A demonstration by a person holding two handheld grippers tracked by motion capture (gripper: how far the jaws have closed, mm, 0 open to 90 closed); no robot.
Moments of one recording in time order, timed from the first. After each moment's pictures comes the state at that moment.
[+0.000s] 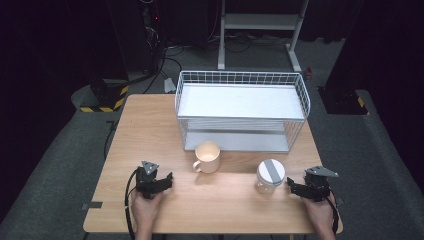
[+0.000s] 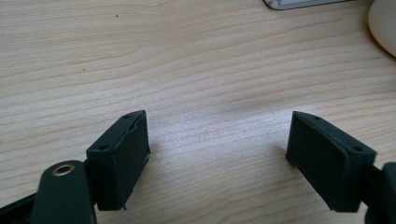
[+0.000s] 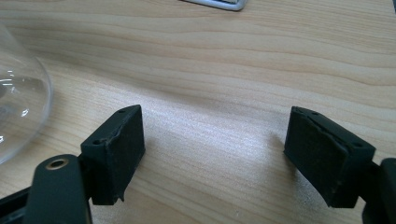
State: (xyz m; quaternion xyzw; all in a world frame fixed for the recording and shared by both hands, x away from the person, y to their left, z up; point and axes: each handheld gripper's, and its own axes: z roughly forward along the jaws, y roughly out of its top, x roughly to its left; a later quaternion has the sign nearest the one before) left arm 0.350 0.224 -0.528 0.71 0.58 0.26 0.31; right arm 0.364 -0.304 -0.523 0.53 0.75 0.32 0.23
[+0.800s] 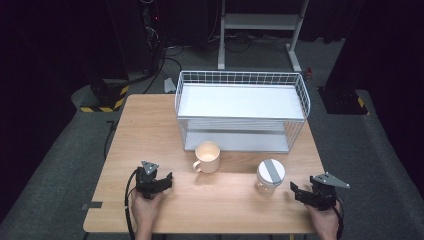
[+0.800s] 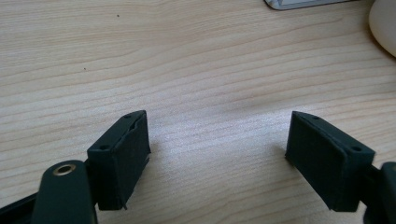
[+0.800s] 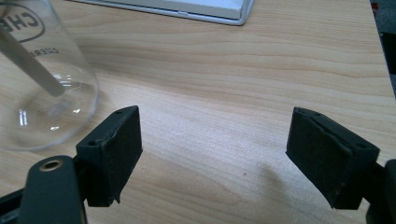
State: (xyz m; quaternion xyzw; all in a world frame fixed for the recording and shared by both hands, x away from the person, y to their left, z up) left arm 0.350 0.224 -0.528 0.71 0.58 0.26 0.31; right arm 0.333 -0.311 -0.514 0.53 0.73 0.37 0.23
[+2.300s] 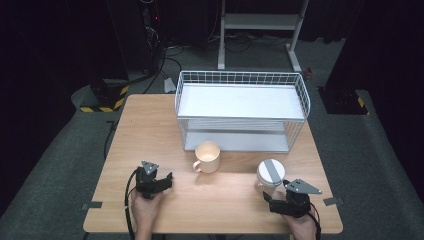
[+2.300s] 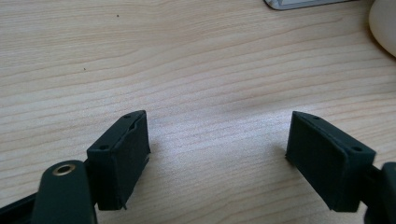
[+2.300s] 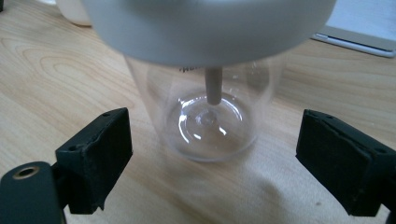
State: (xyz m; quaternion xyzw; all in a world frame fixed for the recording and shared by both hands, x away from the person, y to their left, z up) left arm 0.350 0.225 -0.528 0.71 0.58 0.26 0.31; right arm 0.315 -0.237 -0.511 0.44 0.78 0.41 0.20
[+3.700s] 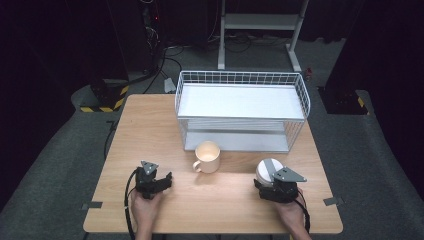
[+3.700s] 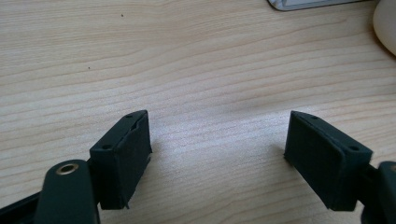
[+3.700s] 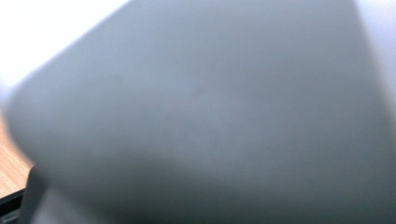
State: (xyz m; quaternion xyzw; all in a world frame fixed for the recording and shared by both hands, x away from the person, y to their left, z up) left arm 0.349 0.225 -0.528 0.71 0.58 0.26 0.31; right arm 0.346 -0.208 -0.507 0.41 0.78 0.41 0.23
